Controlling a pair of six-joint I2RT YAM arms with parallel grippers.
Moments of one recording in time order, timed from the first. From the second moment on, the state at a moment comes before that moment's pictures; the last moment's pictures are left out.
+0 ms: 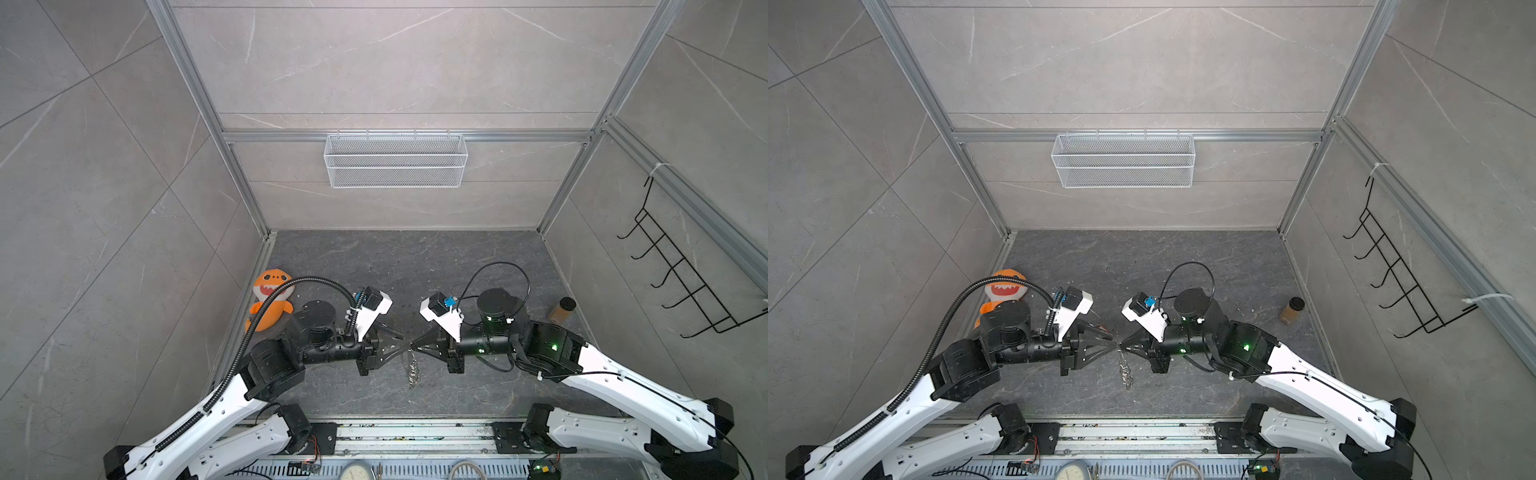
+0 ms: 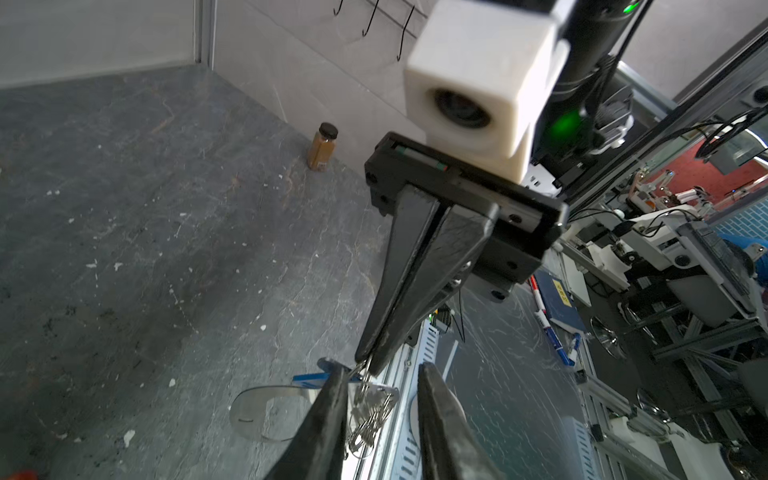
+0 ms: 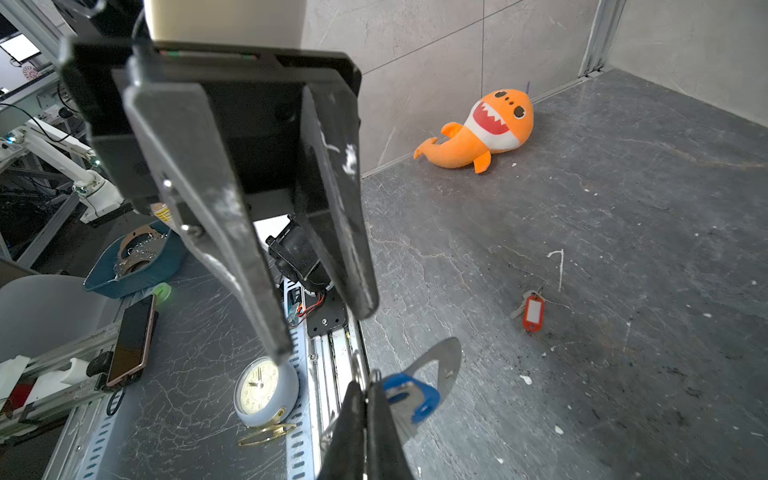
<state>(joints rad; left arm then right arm) -0.92 0.81 1.00 -0.54 0.50 -0.31 0.98 1.03 1.09 -0.50 -0.44 0.09</state>
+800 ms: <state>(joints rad) -0.92 0.87 1.05 -0.67 0.53 -0.26 0.98 1.04 1.09 -0.53 -0.45 0.09</state>
